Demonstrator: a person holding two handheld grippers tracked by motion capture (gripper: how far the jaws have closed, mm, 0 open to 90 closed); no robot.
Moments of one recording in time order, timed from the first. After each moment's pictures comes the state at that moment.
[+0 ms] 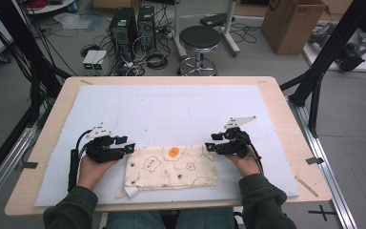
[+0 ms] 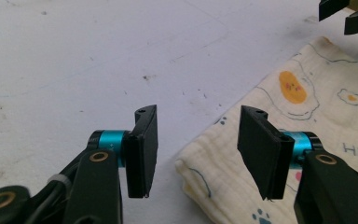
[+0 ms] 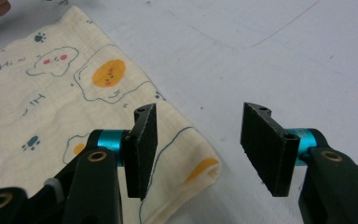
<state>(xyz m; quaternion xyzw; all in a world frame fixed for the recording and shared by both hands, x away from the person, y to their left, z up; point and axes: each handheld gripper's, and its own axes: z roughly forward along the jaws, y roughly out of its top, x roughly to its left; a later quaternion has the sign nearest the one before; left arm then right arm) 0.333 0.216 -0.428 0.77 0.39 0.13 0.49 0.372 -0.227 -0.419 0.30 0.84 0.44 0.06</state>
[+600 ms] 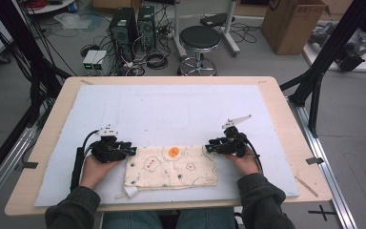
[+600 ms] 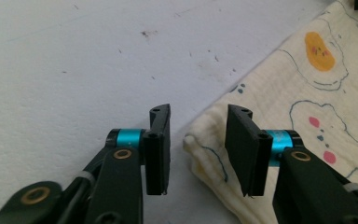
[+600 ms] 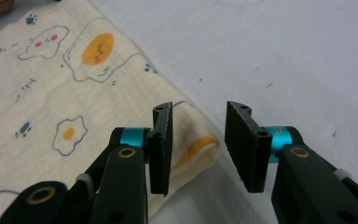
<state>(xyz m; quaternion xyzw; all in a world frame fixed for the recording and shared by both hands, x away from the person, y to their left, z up) 0.343 0.210 -0.444 0.80 0.40 0.09 0.44 0.385 -0.228 -0.437 0.33 0.85 0.41 -0.01</state>
